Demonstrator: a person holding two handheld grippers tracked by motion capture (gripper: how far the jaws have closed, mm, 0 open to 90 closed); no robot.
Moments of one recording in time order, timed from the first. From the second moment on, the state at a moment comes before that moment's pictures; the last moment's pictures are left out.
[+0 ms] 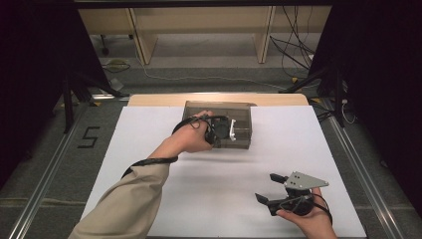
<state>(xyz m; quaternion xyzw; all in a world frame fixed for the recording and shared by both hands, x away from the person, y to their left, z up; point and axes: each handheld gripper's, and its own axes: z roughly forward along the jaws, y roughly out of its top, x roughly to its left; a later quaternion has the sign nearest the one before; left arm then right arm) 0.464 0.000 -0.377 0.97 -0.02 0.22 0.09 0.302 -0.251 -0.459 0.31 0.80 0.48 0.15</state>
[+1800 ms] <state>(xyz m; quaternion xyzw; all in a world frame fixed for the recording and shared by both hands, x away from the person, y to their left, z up) 0.450 0.001 -0.377 0.97 -0.03 0.23 0.08 0.302 -0.250 -0.459 0.32 0.80 0.48 0.15</state>
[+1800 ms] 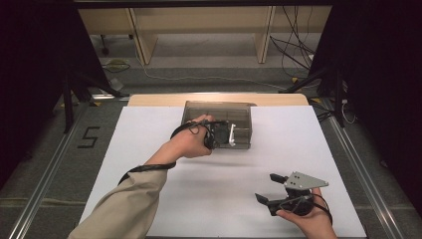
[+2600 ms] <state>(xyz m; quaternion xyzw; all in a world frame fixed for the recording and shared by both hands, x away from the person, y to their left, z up) 0.443 0.002 -0.379 0.97 -0.03 0.23 0.08 0.302 -0.250 -0.460 0.32 0.80 0.48 0.15</state>
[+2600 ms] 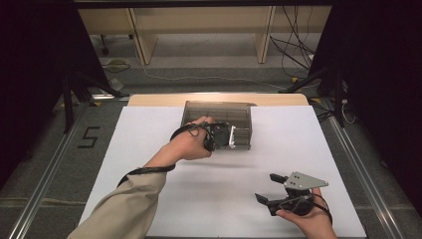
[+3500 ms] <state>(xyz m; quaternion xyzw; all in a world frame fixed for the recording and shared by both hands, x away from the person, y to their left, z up) 0.438 0.001 -0.379 0.97 -0.04 0.23 0.08 0.302 -0.250 -0.459 0.32 0.80 0.48 0.15</state>
